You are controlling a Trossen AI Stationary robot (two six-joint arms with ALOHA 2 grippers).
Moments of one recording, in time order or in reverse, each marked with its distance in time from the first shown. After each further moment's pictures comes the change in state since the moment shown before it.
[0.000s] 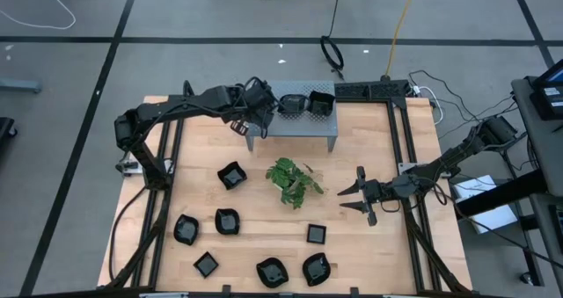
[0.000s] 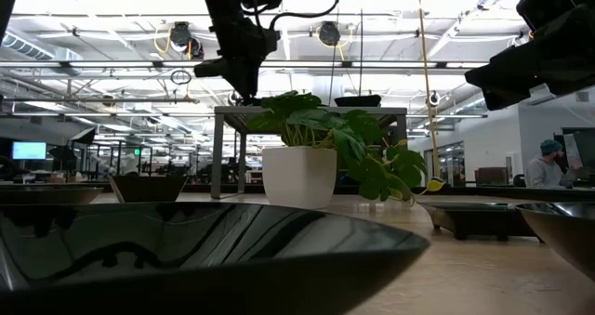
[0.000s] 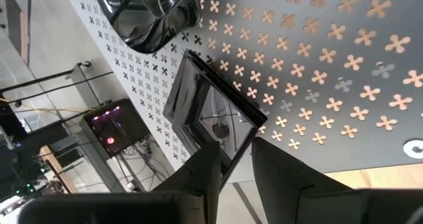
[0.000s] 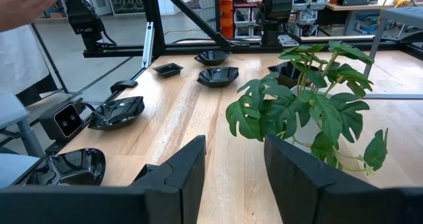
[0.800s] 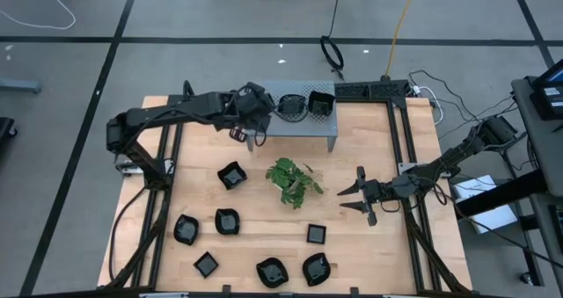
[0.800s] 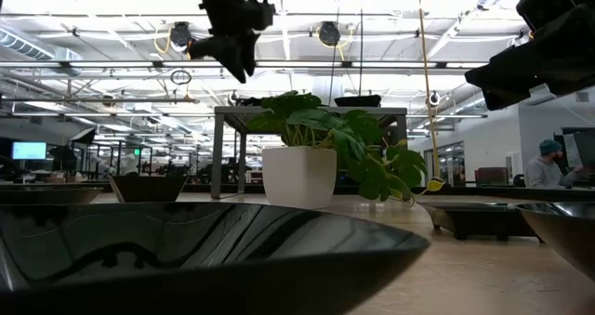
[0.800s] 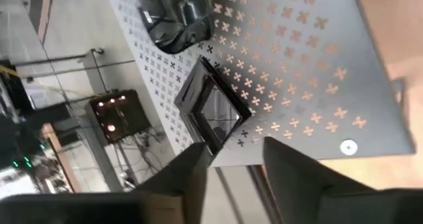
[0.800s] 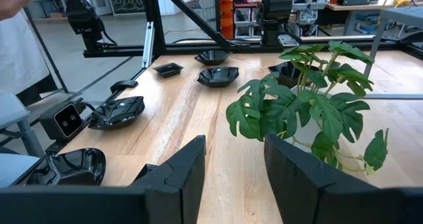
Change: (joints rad) left arm -0.095 -0.078 0.000 -0.057 -0.061 -0.203; right arm 0.000 0.000 0.000 0.000 0.000 0.000
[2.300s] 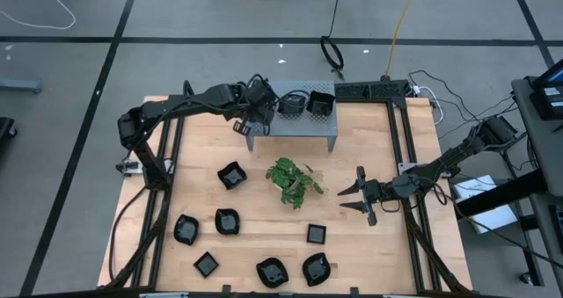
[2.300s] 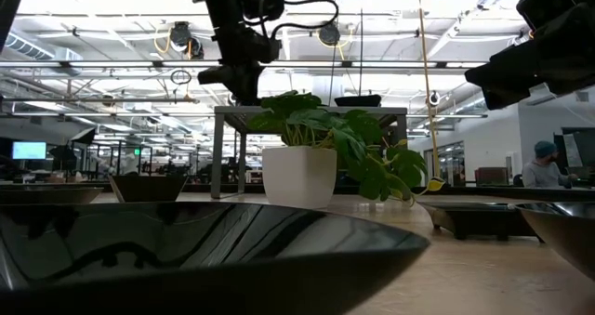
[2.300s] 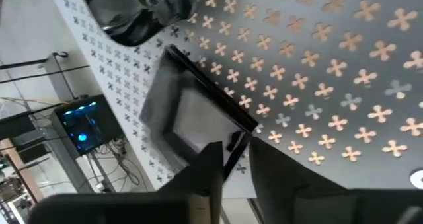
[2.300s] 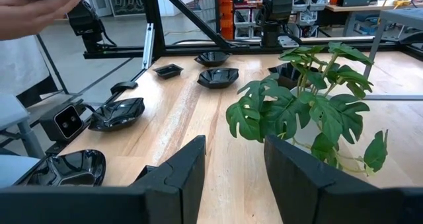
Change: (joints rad) left arm 0.134 0.108 0.000 0.058 0.123 0.116; right arm 0.000 0.000 0.000 0.004 0.000 0.000
